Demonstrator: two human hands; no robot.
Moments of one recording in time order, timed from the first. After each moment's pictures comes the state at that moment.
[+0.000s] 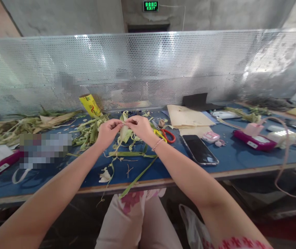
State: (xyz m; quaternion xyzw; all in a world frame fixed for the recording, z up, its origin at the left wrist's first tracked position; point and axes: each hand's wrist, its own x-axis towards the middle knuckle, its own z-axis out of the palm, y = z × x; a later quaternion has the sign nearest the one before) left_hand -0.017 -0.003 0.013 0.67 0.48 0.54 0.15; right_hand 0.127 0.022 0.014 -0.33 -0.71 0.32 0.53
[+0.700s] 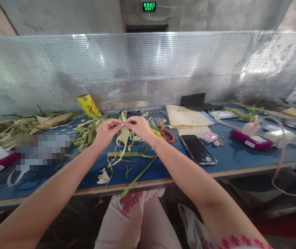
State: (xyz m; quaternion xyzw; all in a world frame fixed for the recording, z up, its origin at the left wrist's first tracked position) left_hand -0.011 -0.008 0.019 0.65 0.43 0.57 0.26; right_hand 0.132 0.029 0.013 -0.29 -0.73 0.37 0.50
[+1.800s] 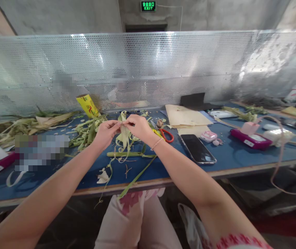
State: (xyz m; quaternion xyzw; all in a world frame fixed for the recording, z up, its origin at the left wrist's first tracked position) left_hand -0.013 -0.004 0.014 0.61 0.41 0.57 0.35; right_hand 0.135 0.027 0.013 -0.25 -0.80 0.13 0.53
